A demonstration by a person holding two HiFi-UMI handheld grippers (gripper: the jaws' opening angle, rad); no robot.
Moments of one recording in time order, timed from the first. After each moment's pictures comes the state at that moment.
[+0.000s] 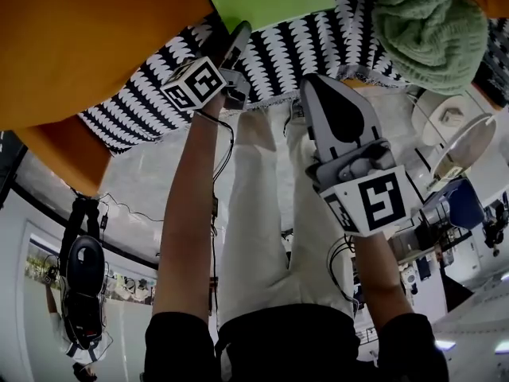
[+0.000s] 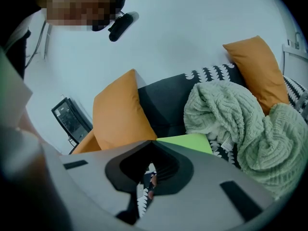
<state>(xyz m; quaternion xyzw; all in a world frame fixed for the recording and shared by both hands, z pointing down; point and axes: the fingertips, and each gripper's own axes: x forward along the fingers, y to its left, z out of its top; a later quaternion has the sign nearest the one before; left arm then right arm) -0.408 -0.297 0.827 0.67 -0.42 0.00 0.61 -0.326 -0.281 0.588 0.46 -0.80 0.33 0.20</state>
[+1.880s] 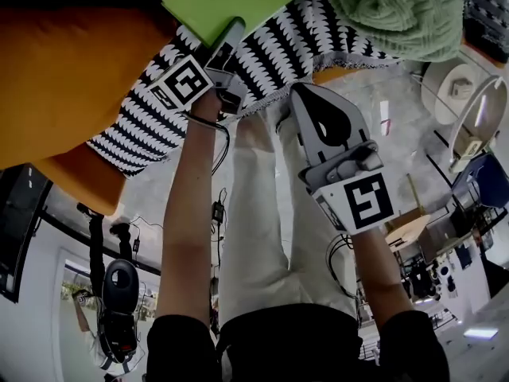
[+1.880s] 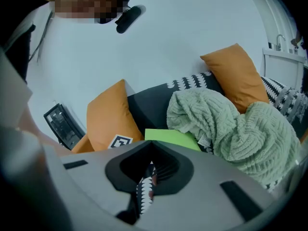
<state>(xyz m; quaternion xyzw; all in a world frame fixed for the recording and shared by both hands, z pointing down) -0.303 -0.324 0.764 0.71 -0.31 -0.02 0.64 -0.250 -0.246 0.575 0.52 -0.77 0.32 0.17</state>
